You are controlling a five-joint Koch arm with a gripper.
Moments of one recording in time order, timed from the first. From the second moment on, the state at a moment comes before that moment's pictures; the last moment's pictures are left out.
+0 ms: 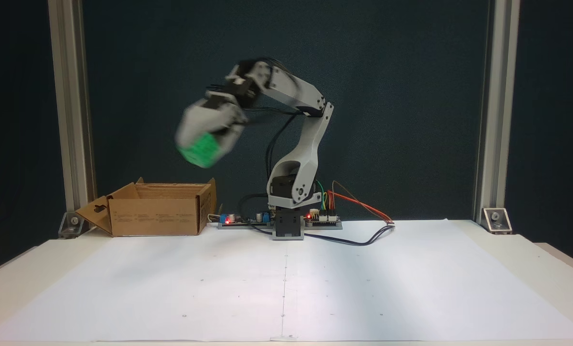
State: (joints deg) arm 45.9 120.3 99.5 34.4 -16.4
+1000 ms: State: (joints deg) arm 106.3 77.7 82.3 34.2 -30.8
